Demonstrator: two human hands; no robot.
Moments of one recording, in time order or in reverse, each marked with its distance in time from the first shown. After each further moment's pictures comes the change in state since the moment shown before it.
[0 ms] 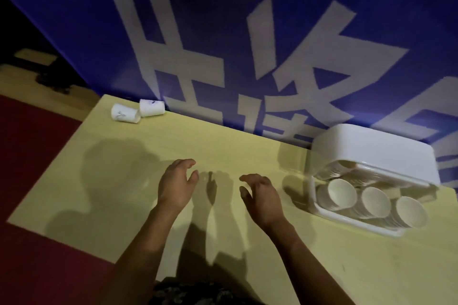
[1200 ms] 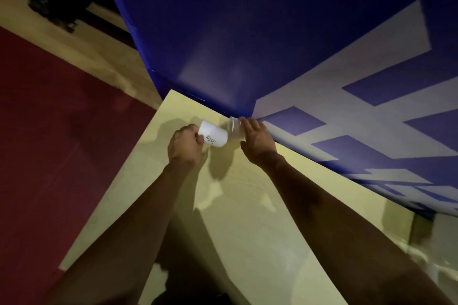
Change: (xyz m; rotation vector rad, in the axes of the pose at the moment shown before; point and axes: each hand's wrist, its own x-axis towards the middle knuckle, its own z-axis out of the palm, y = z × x) left_hand 0.305 -0.277 -0.116 -0.006 -0.039 -0.245; right_hand 0.382 -0.230 0.225 -0.355 -0.318 -0.056
